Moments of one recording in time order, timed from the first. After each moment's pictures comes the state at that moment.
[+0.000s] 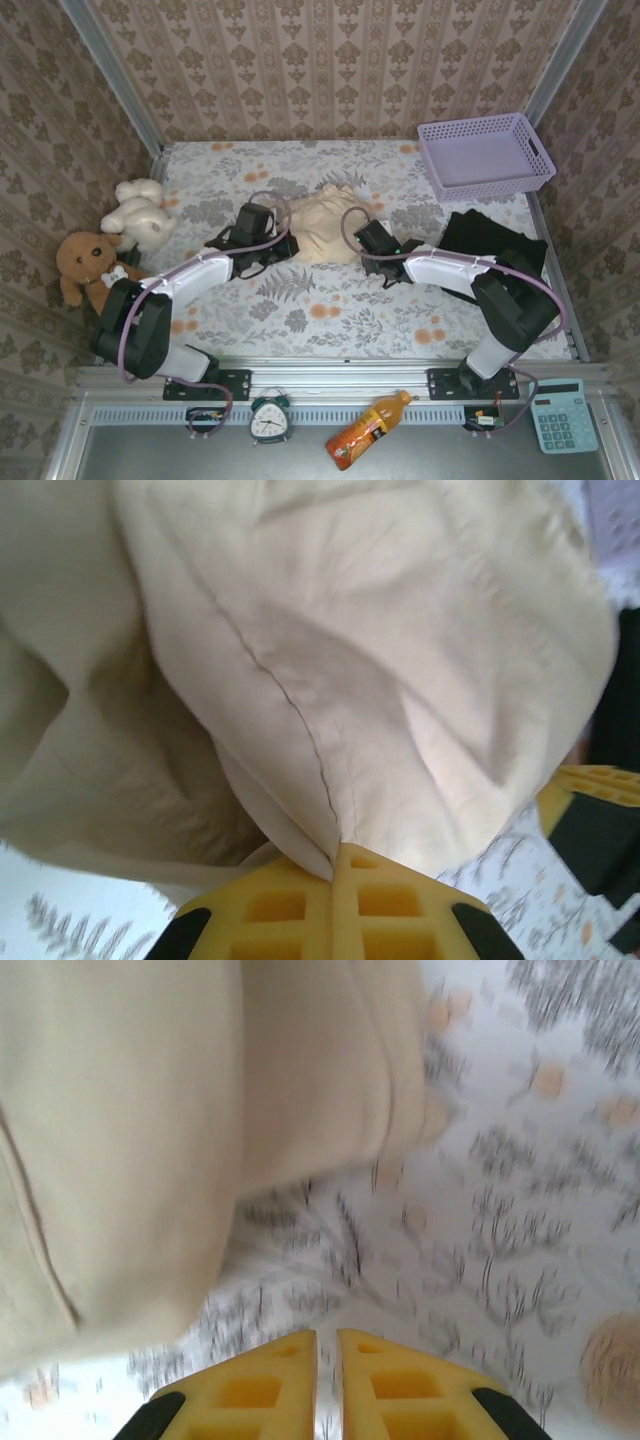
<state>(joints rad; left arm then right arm) -0.51 1.41 0.75 -0.17 0.31 -0.67 0.65 1.61 0.86 -0.31 0.33 0.44</state>
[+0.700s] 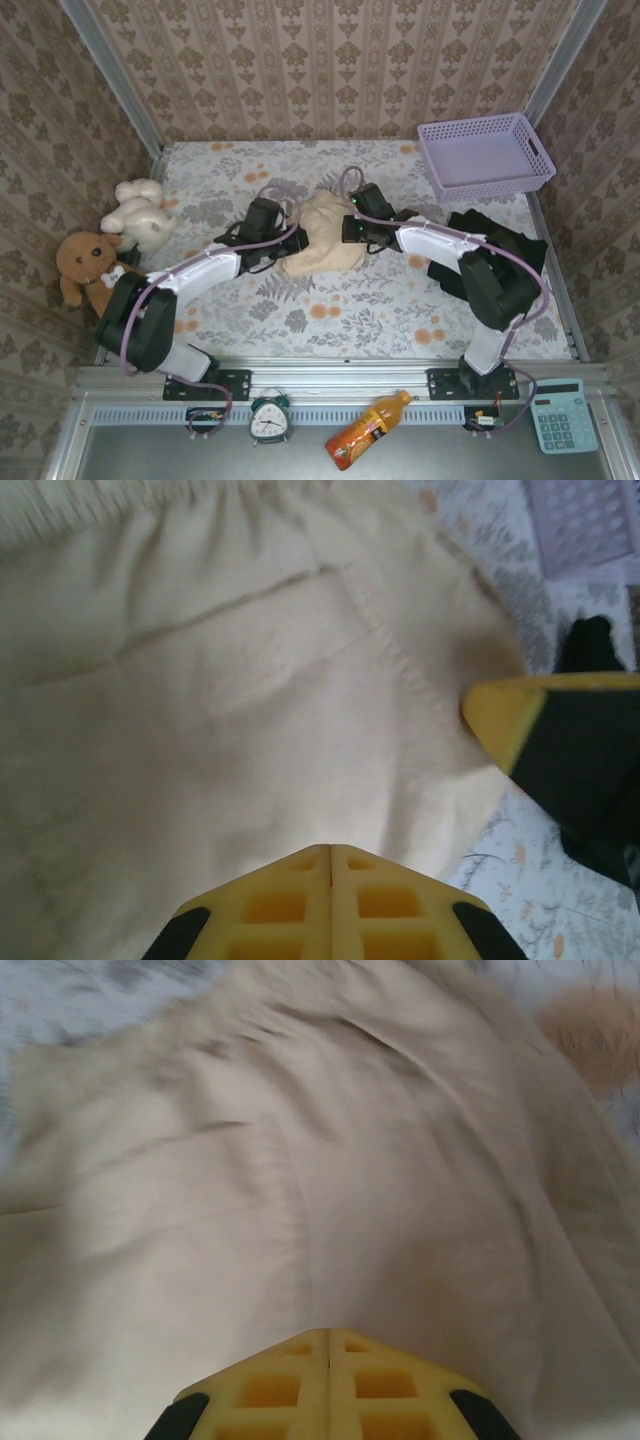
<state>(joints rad) -0.57 1.49 0.82 -0.09 0.28 -0.70 0.53 1.80 1.16 -0.24 -0.04 0.53</state>
